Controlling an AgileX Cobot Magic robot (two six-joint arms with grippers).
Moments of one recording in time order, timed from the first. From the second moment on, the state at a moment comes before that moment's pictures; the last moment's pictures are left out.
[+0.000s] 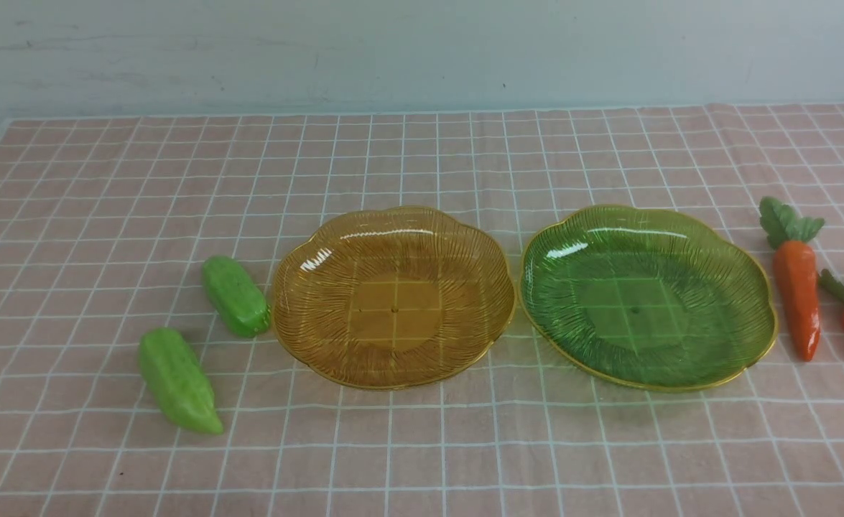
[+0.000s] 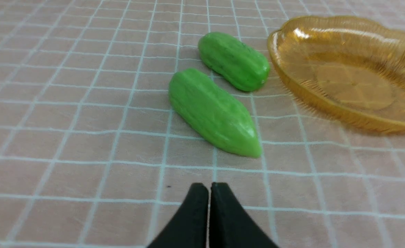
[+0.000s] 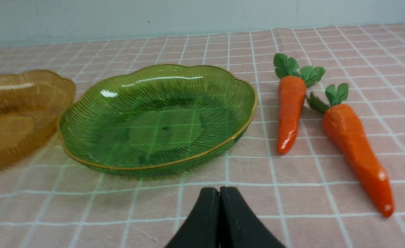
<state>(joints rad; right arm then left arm) 0.00 -0.01 0.03 0.29 0.39 -0.11 -0.06 -0.01 0.03 -0.18 0.38 -0.17</state>
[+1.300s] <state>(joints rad) 0.00 0.92 -0.67 -0.04 0.70 0.40 -0.06 0.60 -0.44 -0.42 0.91 -0.11</state>
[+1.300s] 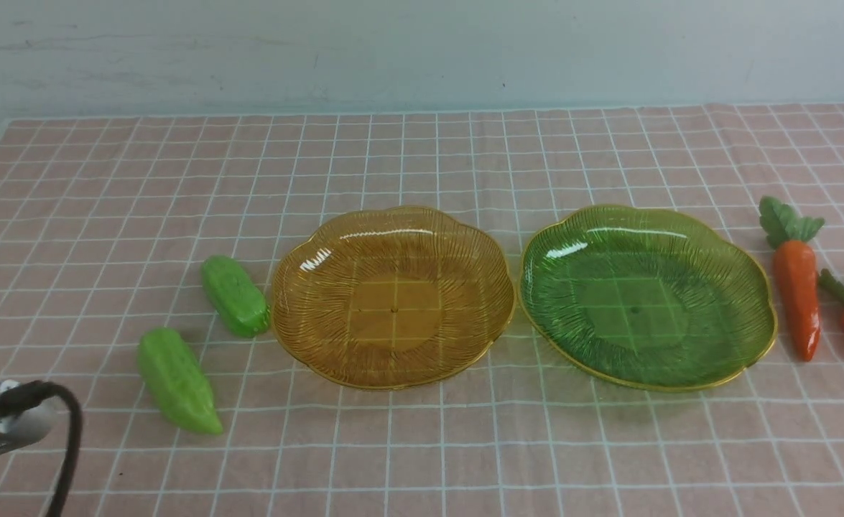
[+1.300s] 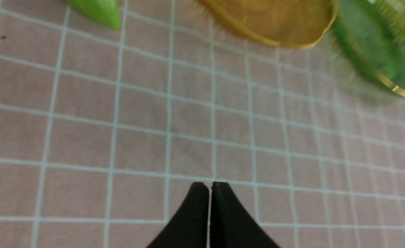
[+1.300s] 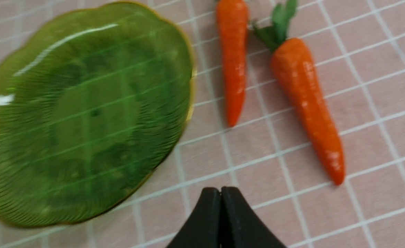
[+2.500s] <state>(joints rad) -0.04 2.01 -1.38 -0.20 0.77 0.53 -0.06 0.66 -0.44 -0.36 0.96 -0.07</state>
